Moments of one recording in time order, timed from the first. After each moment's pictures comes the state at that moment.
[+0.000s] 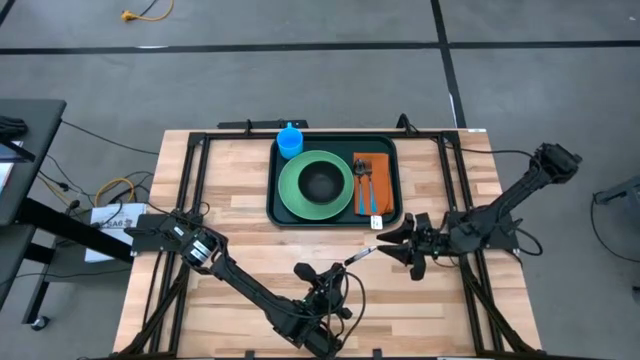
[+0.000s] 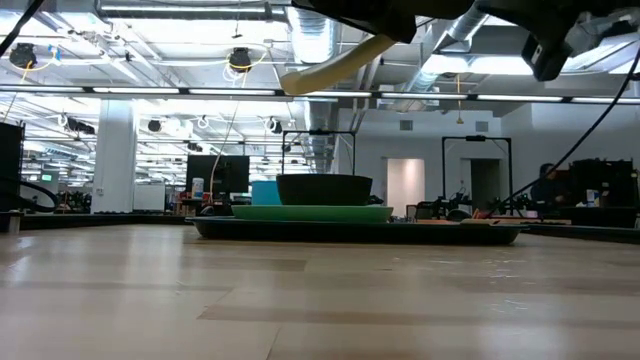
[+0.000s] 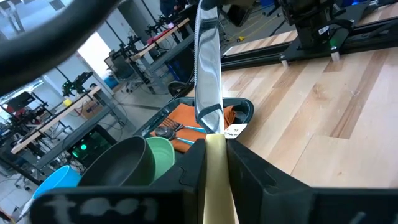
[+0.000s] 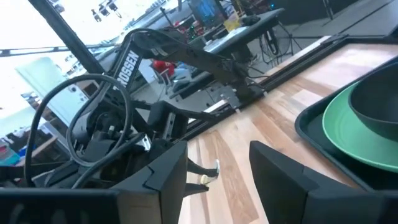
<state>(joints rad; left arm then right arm) -0.61 2.36 1.96 -0.79 -1.42 -0.71 0.65 1.00 0.38 0.58 0.66 0.56</state>
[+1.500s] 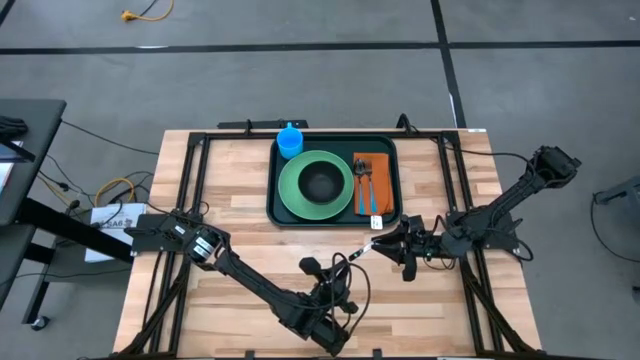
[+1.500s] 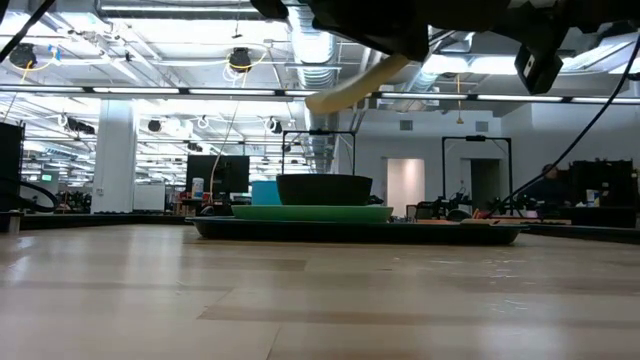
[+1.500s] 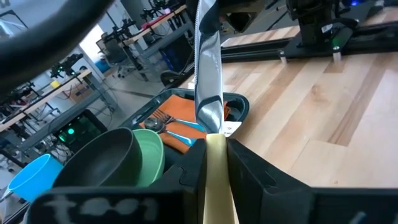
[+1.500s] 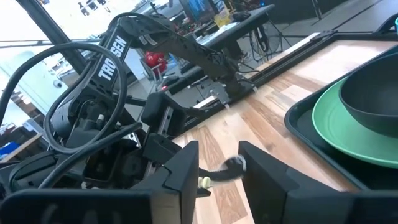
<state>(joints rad) -0.57 2.36 1.96 -0.72 -1.36 -0.70 0.62 1.10 0.38 0.63 0.66 0.57</state>
